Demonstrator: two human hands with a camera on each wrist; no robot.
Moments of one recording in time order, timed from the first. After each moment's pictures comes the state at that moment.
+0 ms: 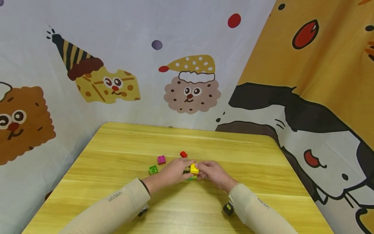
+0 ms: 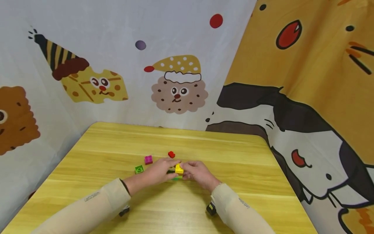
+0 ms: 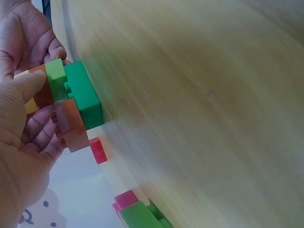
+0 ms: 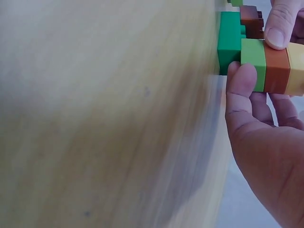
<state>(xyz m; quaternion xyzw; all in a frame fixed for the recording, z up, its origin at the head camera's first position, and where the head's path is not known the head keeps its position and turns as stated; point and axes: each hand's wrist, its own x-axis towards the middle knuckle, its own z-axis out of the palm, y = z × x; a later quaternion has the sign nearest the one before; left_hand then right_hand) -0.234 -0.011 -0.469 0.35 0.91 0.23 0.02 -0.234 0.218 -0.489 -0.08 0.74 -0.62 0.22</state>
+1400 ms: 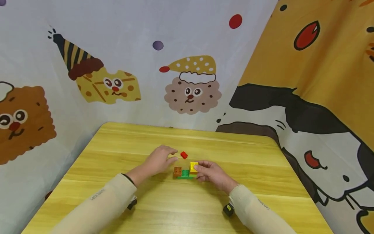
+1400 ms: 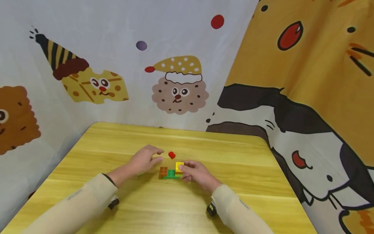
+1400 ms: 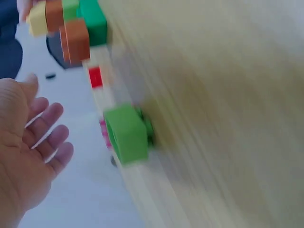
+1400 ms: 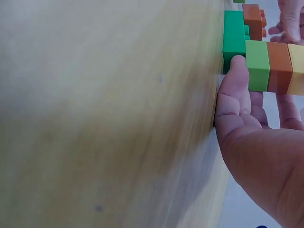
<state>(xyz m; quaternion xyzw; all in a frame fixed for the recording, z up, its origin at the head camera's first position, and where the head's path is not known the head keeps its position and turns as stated) -0.263 -0.069 -0.462 0.26 0.93 0.25 -0.03 -0.237 0.217 -0.495 -0.05 0.73 -0.64 0.24</state>
